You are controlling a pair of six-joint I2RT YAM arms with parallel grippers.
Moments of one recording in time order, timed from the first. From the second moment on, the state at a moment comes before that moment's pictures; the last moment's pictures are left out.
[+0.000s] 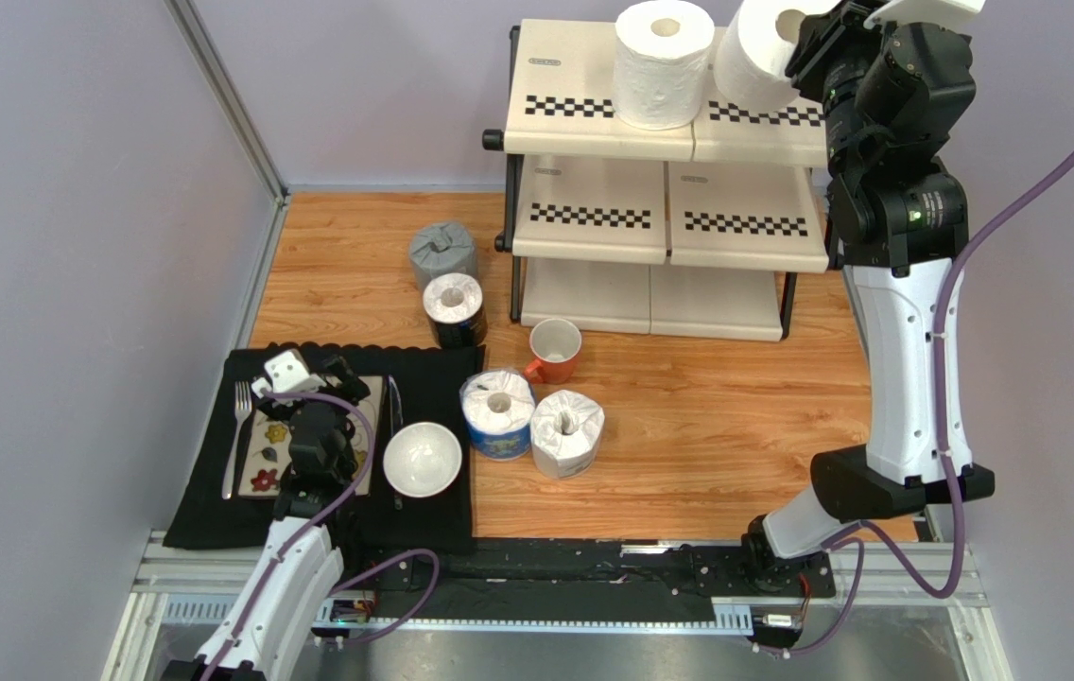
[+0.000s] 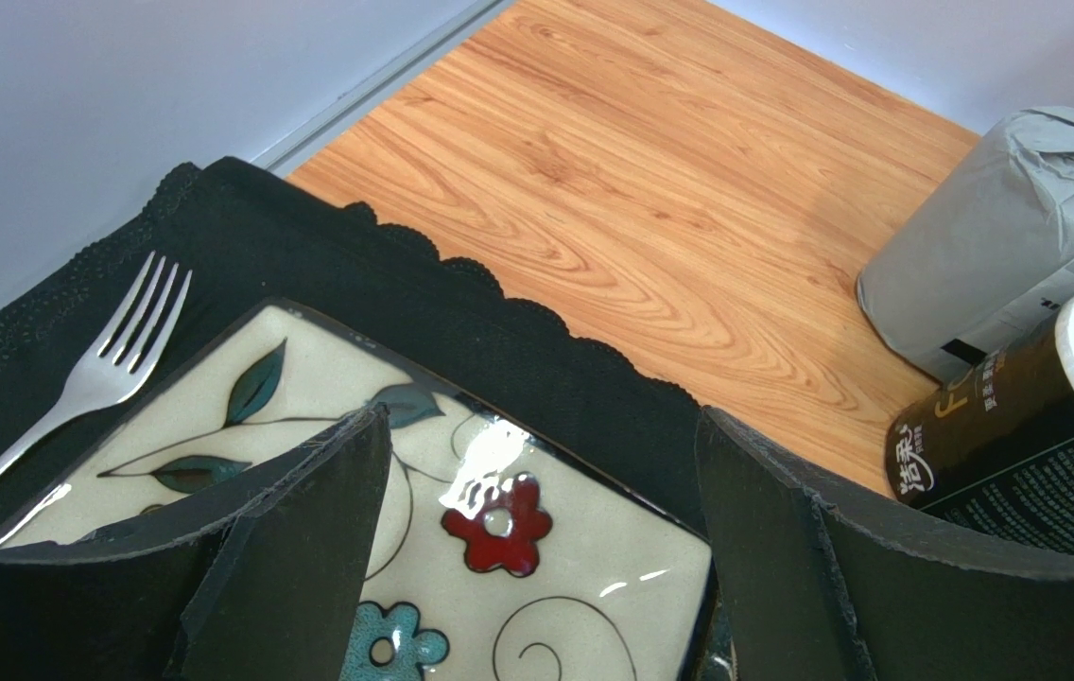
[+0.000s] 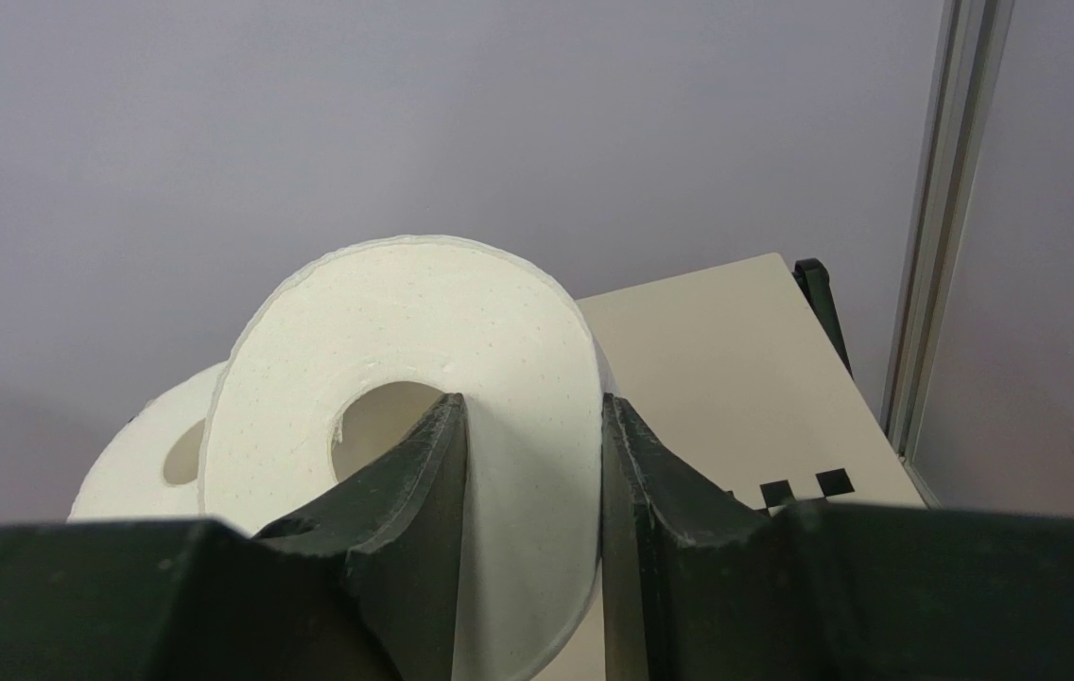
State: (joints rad) left arm -0.10 0.48 0.04 0.33 -0.56 -0.28; right arm 0.21 1.56 2.29 -0.55 0.36 0.22
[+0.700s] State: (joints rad) left arm -0.10 0.48 0.04 0.33 -0.56 -0.28; right arm 0.21 1.58 2.24 -0.57 0.36 0.23
